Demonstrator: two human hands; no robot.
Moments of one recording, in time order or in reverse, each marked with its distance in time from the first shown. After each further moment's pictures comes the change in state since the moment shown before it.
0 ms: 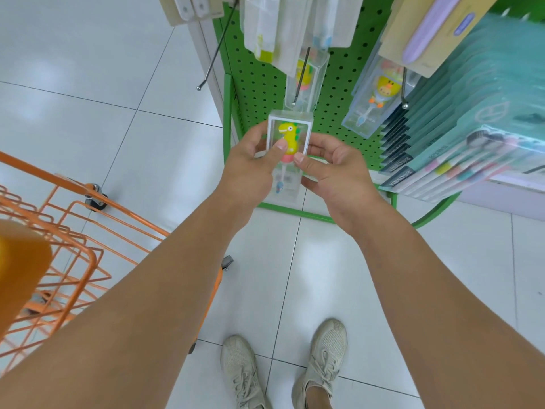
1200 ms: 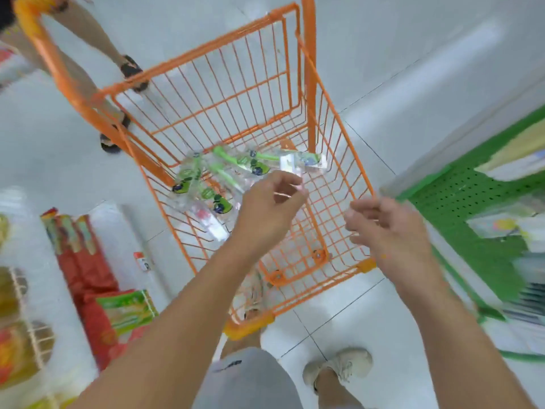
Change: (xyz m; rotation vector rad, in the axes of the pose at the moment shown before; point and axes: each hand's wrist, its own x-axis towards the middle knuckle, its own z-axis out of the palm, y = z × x) left_hand -0.269 0.120 -0.289 0.007 0.619 -0.193; right_hand -0.206 -0.157 0.256 -0.596 -0.490 -0.002
